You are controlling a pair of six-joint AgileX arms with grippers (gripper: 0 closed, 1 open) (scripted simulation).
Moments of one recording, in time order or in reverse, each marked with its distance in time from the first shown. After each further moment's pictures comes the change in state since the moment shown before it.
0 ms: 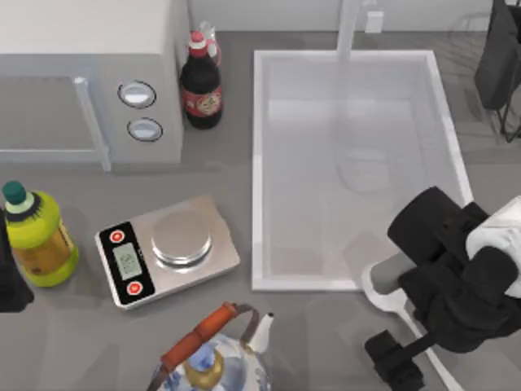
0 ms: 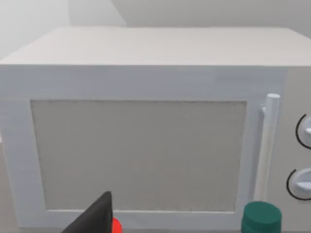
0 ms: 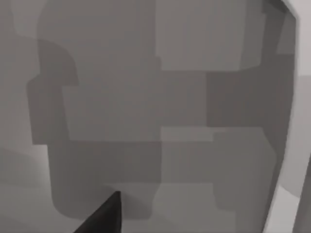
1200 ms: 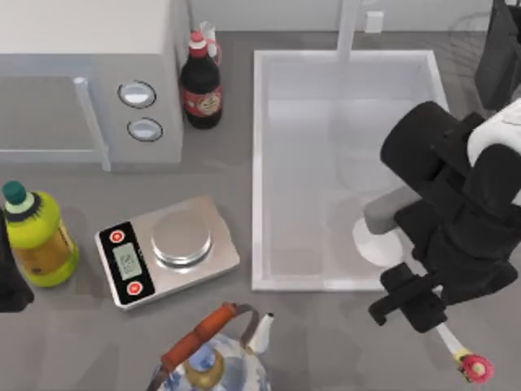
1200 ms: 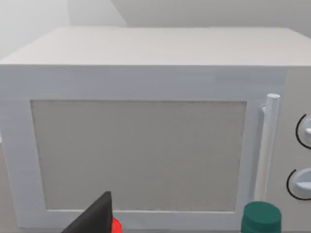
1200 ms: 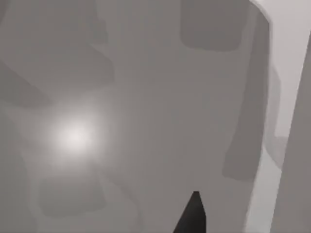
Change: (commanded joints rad) left arm 0.000 0.000 0.000 0.000 0.000 0.000; right arm 0.006 -0.119 0.346 -0.450 -0.015 -0.004
